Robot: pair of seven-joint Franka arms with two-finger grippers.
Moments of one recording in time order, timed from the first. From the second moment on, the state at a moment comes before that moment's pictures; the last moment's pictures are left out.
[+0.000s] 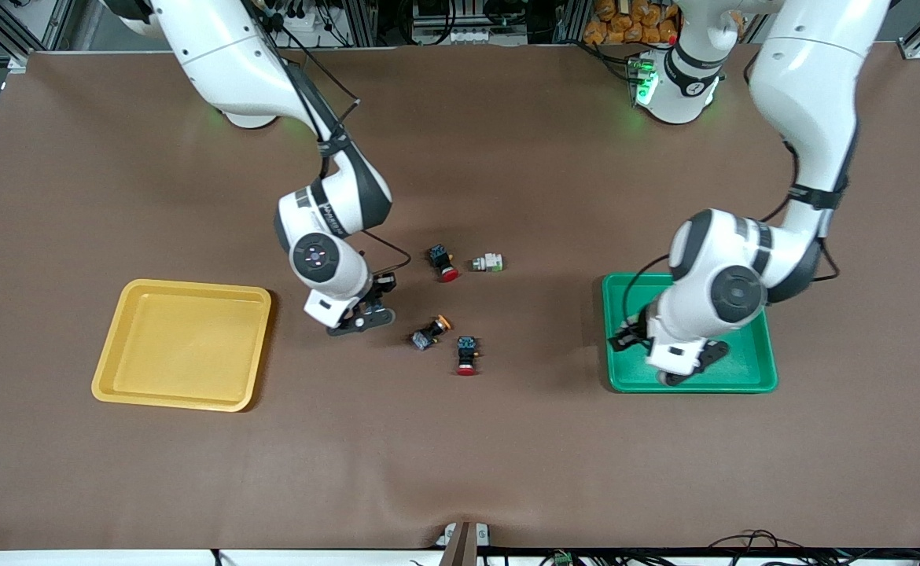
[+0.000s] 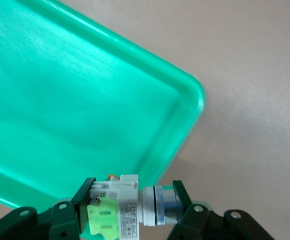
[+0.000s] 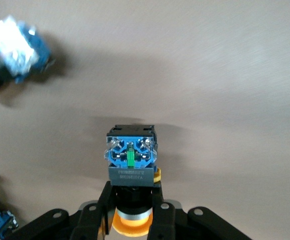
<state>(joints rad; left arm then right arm) -0.07 0.57 -0.21 -1.68 0.03 2.16 -0.73 0.59 0.58 -0.10 -1.79 0.21 2.24 0.16</state>
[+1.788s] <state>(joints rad) 0.00 0.57 -0.55 -1.70 0.24 2.09 -0.84 0.08 0.50 -0.13 -1.68 -0.02 1.99 -0.49</state>
